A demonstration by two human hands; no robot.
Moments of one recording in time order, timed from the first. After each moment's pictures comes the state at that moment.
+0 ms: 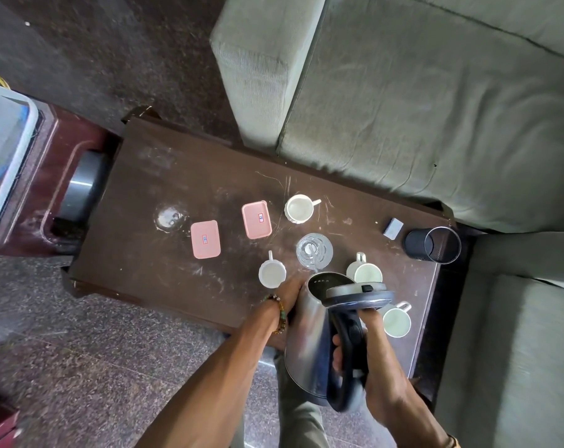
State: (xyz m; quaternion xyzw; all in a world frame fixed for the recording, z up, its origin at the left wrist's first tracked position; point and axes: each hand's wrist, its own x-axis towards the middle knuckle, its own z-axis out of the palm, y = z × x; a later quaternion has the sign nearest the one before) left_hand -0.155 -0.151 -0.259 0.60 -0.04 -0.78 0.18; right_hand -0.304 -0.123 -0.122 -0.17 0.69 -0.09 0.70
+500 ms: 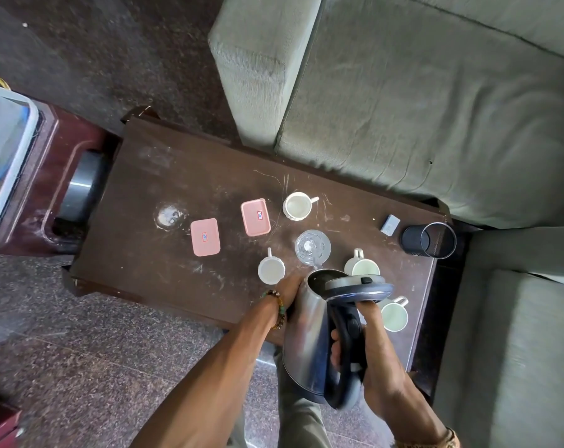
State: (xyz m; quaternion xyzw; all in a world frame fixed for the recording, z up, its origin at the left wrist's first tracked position) left_hand -0.154 -0.150 -0.255 0.60 -0.06 -0.78 0.19; right_hand -0.301 -0.123 -0.112 -0.16 0.69 -0.10 0.70
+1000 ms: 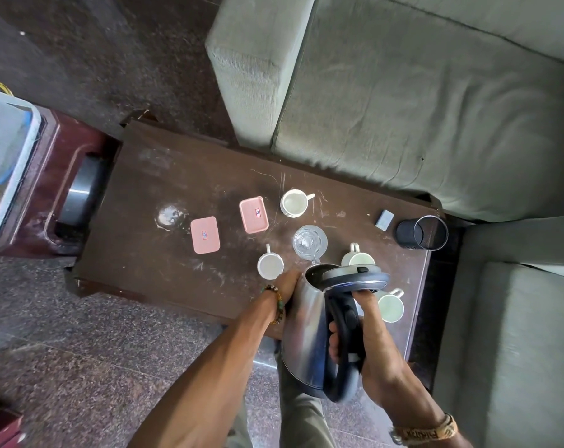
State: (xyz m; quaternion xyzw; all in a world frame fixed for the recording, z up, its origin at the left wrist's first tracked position) left_hand -0.153 -0.143 -0.247 0.62 -0.03 -0.77 0.14; right_hand -0.302 -0.117 -0.102 -0.16 0.68 -0.11 0.70
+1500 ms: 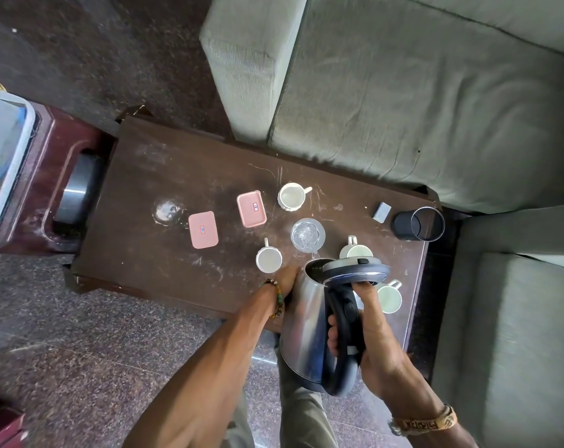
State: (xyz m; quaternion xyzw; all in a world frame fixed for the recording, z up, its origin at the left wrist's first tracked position) left_hand -0.154 -0.141 -0.251 0.60 -0.03 -0.79 0.10; right_hand -0.301 -0.113 -0.093 -0.12 0.68 -0.14 0.71
